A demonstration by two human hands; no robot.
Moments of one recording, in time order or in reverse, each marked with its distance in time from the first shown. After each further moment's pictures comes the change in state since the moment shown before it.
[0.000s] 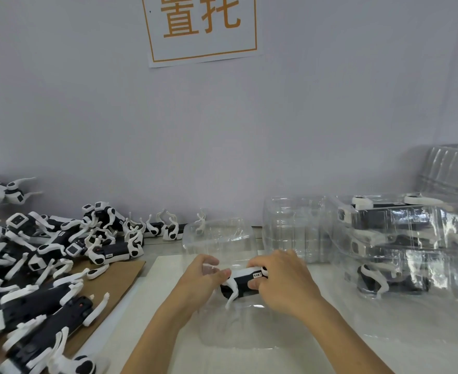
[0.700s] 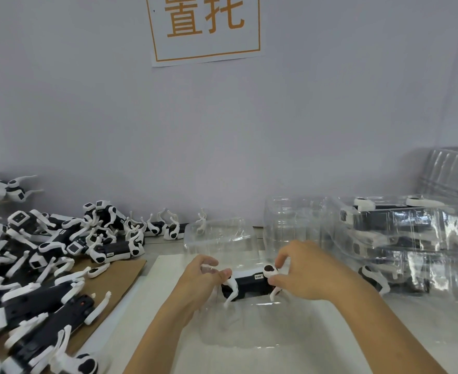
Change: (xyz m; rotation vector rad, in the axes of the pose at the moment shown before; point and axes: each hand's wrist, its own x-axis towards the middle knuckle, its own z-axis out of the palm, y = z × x) left_hand 0.002 -0.002 -0.002 -0.047 0.034 0.004; right_hand -0.005 -0.005 -0.063 -0.093 -0.223 0.141
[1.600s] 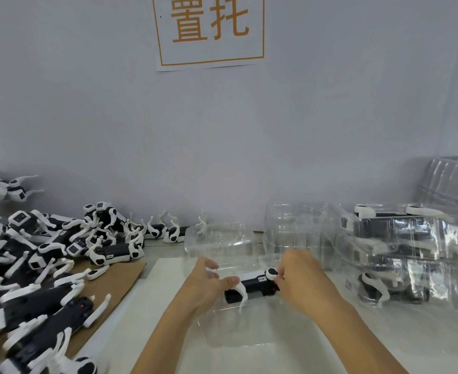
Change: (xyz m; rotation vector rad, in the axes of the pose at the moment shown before) left_hand -0.005 0.011 0.005 0.111 -0.030 0.014; right_hand 0.012 -0.003 0.030 -0.067 0.161 0.082
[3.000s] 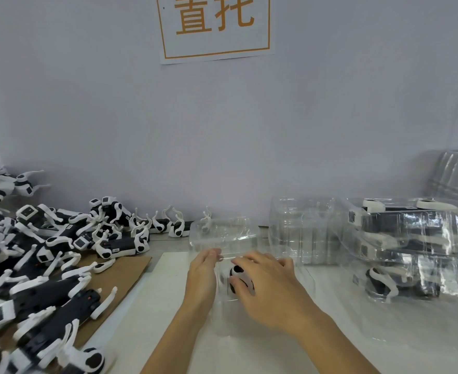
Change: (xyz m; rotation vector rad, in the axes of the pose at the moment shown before) left_hand 0.004 -0.006 0.015 -0.358 0.256 0.050; right_hand -0.013 -0.031 0.037 0.084 0.032 -0.409
